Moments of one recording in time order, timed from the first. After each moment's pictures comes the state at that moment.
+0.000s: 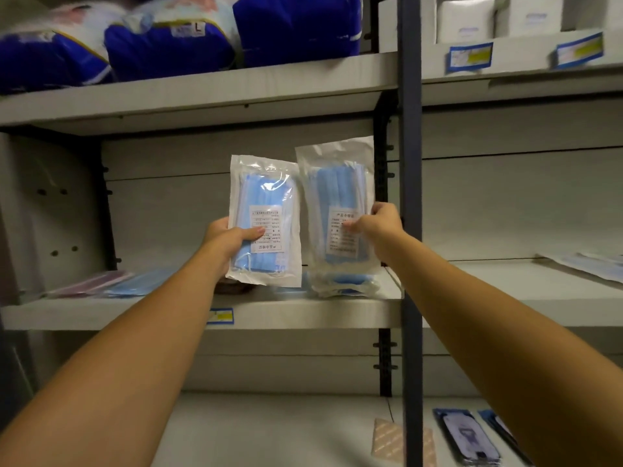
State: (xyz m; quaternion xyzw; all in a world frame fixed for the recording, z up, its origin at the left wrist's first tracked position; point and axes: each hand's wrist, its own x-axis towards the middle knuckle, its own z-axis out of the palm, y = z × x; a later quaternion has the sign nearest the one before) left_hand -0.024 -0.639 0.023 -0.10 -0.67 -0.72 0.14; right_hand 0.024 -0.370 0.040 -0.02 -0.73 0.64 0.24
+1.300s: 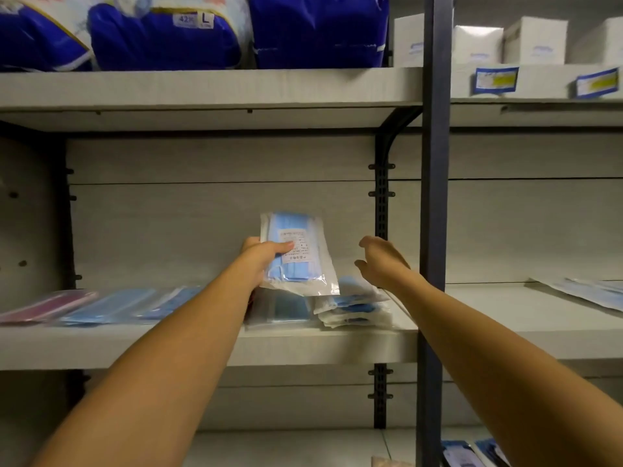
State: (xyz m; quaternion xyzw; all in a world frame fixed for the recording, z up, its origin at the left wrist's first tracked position) left_hand -0.100 -0.596 0.028 -0.09 -0.66 -0.75 0.03; right_hand -0.060 -0.358 0.012 -0.05 -0.94 0.12 0.30
